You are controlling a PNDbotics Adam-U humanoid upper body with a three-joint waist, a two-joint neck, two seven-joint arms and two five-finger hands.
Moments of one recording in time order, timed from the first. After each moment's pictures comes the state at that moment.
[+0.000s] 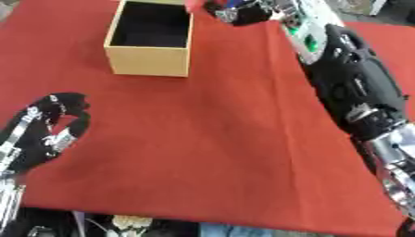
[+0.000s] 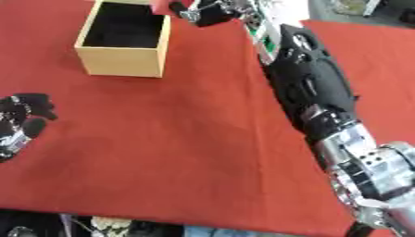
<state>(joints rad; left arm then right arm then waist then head) -0.18 0.26 0.04 -1.75 -0.03 -0.06 -0.38 -1.19 -0.14 0.11 -0.84 1.02 -0.67 -0.17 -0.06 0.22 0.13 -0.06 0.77</state>
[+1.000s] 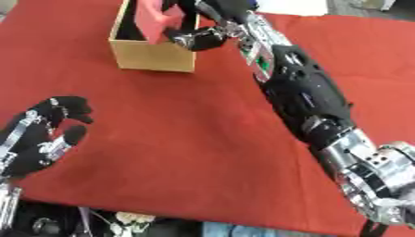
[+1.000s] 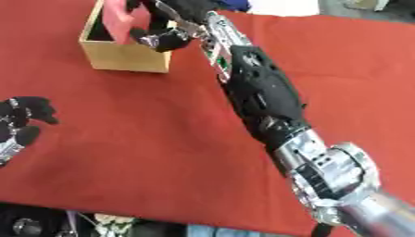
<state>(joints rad) -0.21 0.25 0.00 -1.75 -0.01 -0.06 -0.43 -1.15 -0.08 0.11 -0.79 1.11 -0.66 -0.20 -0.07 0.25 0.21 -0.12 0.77</state>
